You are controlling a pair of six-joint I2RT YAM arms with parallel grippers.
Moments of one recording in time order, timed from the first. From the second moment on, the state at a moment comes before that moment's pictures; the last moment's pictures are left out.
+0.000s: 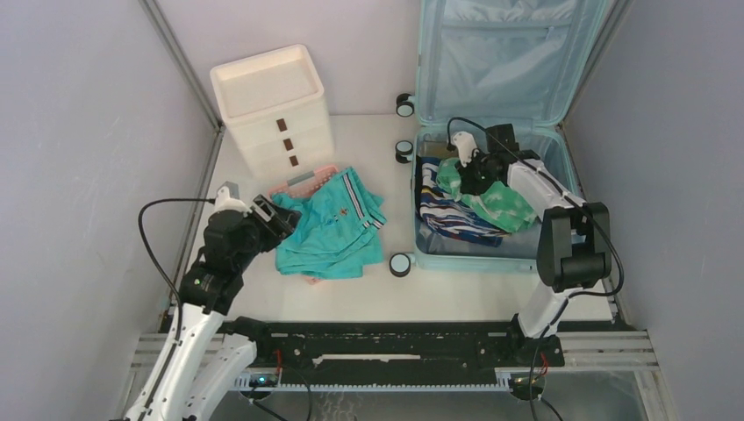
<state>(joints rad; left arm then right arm) -0.25 0.61 0.70 -0.54 -0.04 -0.78 0.12 1.75 1.29 -0.55 -0.35 -0.62</state>
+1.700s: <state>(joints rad) -0.53 0.84 0.90 -0.51 -0.28 -0.78 0.35 1.38 1.43 -0.41 -0.86 0.22</state>
